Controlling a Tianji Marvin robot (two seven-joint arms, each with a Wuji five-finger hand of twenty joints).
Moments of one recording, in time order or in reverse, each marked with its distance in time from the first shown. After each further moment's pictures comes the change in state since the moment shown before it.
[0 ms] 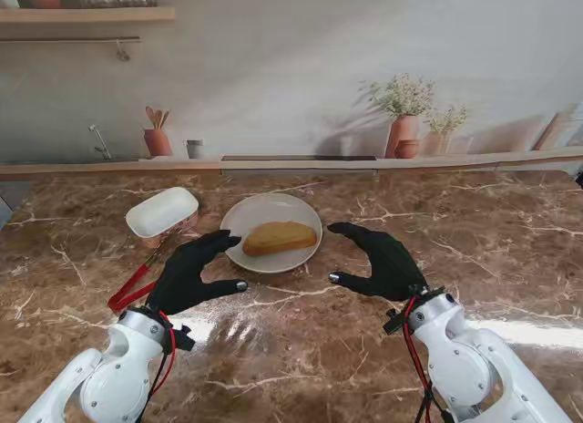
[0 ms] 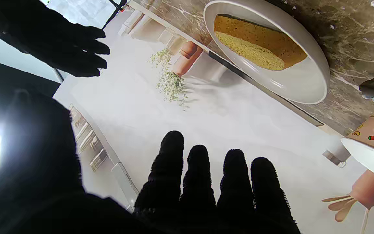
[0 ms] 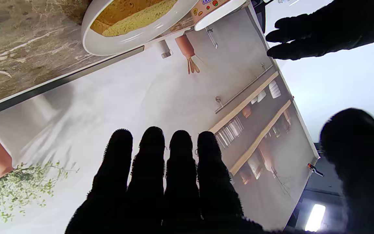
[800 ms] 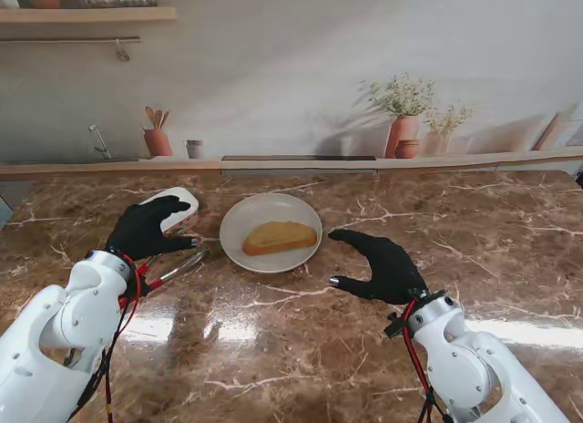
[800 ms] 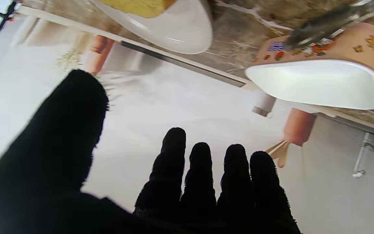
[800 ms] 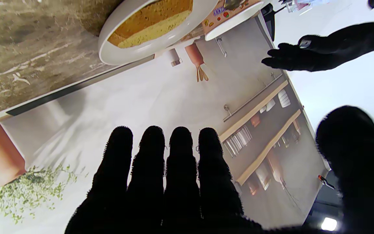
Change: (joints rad) left arm -0.215 0.029 -0.129 0.094 0.151 0.210 -0.239; right arm -0.007 0.000 -0.001 0.007 -0.028 0.031 0.012; left_hand 0.010 -0.216 0.508 -0.017 0.001 0.020 0.074 0.035 0.005 0.032 0.045 0.028 0.030 0.012 0.033 0.037 0.014 -0.005 0.115 0.051; right_hand 0.030 0.000 -0.011 0.000 0.030 -0.018 0.027 0.000 0.035 0.000 0.017 -0.009 0.002 0.000 0.013 0.000 0.022 0.000 0.025 0.000
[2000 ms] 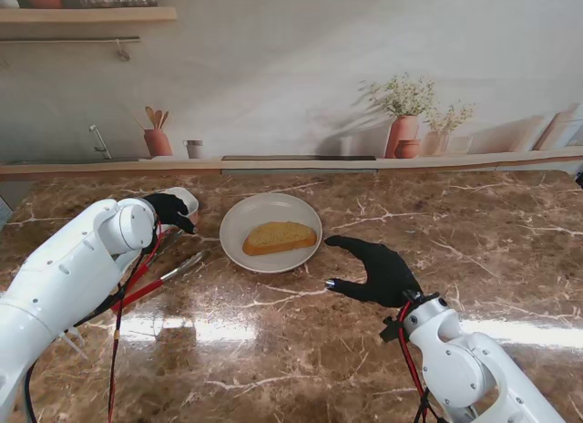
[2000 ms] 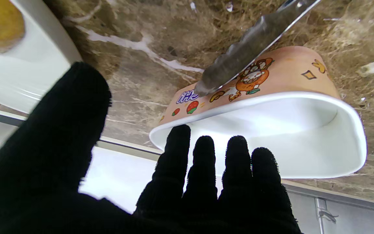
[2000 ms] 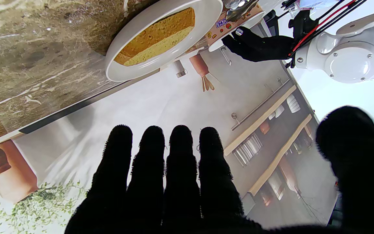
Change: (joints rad) left arm -0.717 0.020 0.560 0.753 -0.166 0.231 -0.220; right arm 0.006 0.004 -0.026 0.002 0.041 0.056 0.041; left_hand -0.001 -0.063 0.077 -0.041 0.000 0.049 0.100 0.062 0.054 0.040 0.072 0.038 0.047 0.025 0.086 0.058 0.013 0.018 0.071 0.022; right_hand 0.002 0.004 -0.010 0.000 0.001 -0.011 0.012 0.000 0.015 0.000 0.001 0.014 0.001 0.000 0.000 0.000 0.007 0.005 0.021 0.000
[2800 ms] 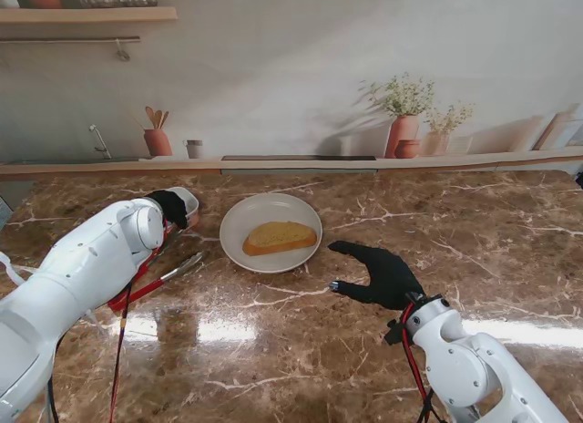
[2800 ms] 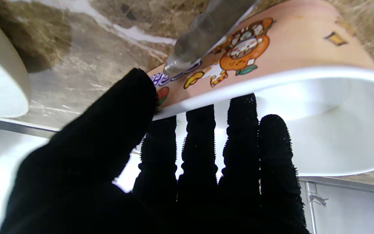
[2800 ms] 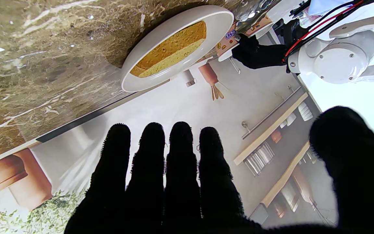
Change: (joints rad) left arm -0.158 -0.115 0.193 0.348 -0.098 -0.047 0.225; right arm -0.006 0.006 0.012 0.002 0.011 0.032 0.048; left_hand 0.214 0.021 0.135 -0.086 0.272 -0.220 0.511 0.061 0.543 -0.040 0.066 0.192 0.431 0.063 0.223 0.161 0.313 0.123 0.343 0.150; right_hand 0.012 0.009 0.028 0.001 0.001 0.000 0.001 0.000 0.032 0.000 0.013 0.023 0.031 0.001 0.013 0.010 0.008 0.023 0.011 0.000
